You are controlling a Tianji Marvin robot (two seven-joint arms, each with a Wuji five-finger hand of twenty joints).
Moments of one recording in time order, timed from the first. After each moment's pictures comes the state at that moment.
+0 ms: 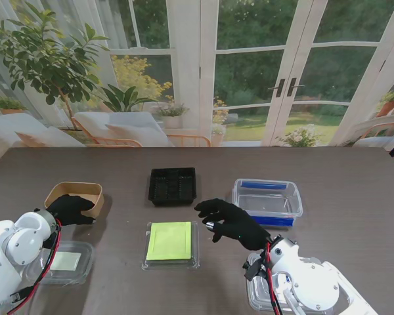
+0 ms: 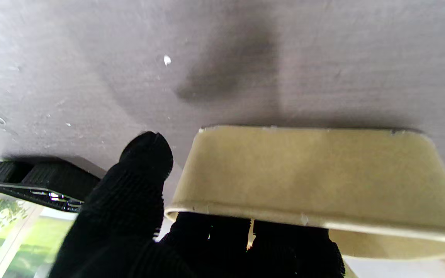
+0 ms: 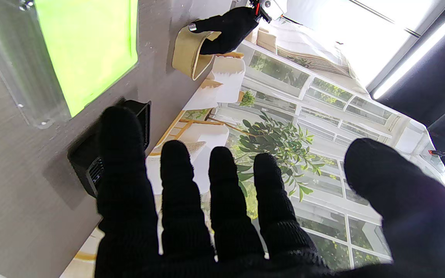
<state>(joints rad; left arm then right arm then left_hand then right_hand) 1.41 -0.99 -1.44 -1.19 0.92 -0.30 -0.20 -1.69 -1.10 1.20 -1.76 0.00 -0.28 0.20 0.93 -0.36 0.24 -0.07 0.70 0.22 0.20 0.24 0.79 0.17 0.18 0.41 0.55 0.18 0.32 0.43 0.14 0.11 0.79 0.39 0.26 -0.39 0.94 -0.04 0.38 0.10 0.58 0.31 0.54 0.16 0.53 0.47 0.61 0.24 0.28 0.38 0.72 0.32 0.71 0.55</state>
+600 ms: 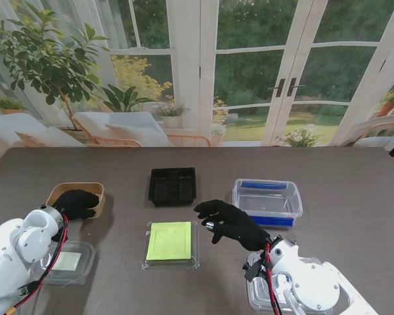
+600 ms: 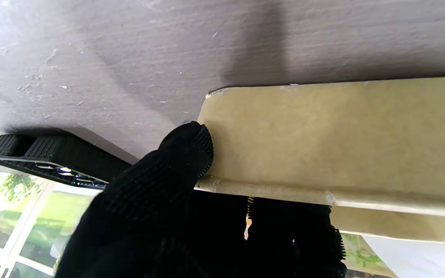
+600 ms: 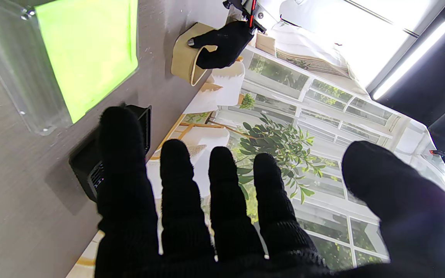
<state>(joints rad) 1.34 -1.00 -1.36 -1.10 0.91 -0.32 -0.04 -1.69 -1.09 1.20 -1.76 0.01 -0.27 0.22 1.02 -0.55 0.61 -0.14 0.83 0.13 0.68 0.27 1.15 0.11 0.21 0.95 0.83 0.18 0.57 0.76 0.33 0.12 1.00 0.59 0.26 -0.37 0.94 -0.04 0.38 0.10 0.58 0.31 0.54 0.16 0.53 0.47 0.62 0.24 0.28 0.38 0.72 0.32 0.71 0.55</state>
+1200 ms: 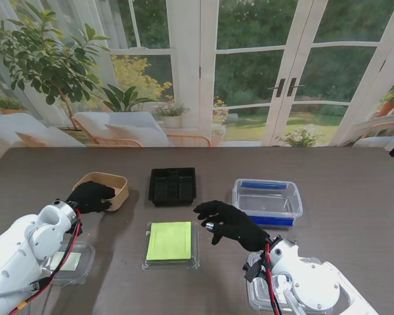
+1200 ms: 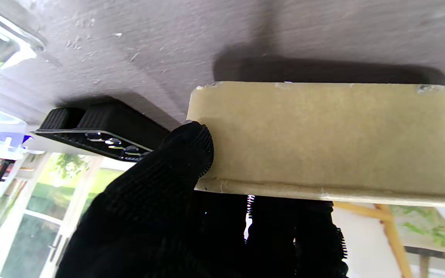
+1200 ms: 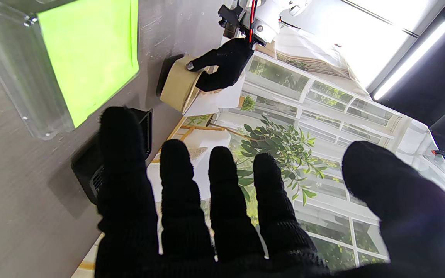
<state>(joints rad) 1.29 -1.02 -1.27 -1.07 0.91 -0.40 0.09 -1.69 -1.09 1.20 -1.76 0.02 -0.27 0.23 1.02 -0.55 0.60 -0.14 0.83 0.10 0.74 0.27 1.16 0.11 0.22 0.97 0.86 0.20 0.60 0.78 0.35 0.14 1.02 0.61 0.26 -0.37 0.94 -0.04 0.38 0.10 0.58 0.31 0.54 0.16 0.53 0.47 0.62 0.24 0.28 0.38 0.72 0.32 0.71 0.55</state>
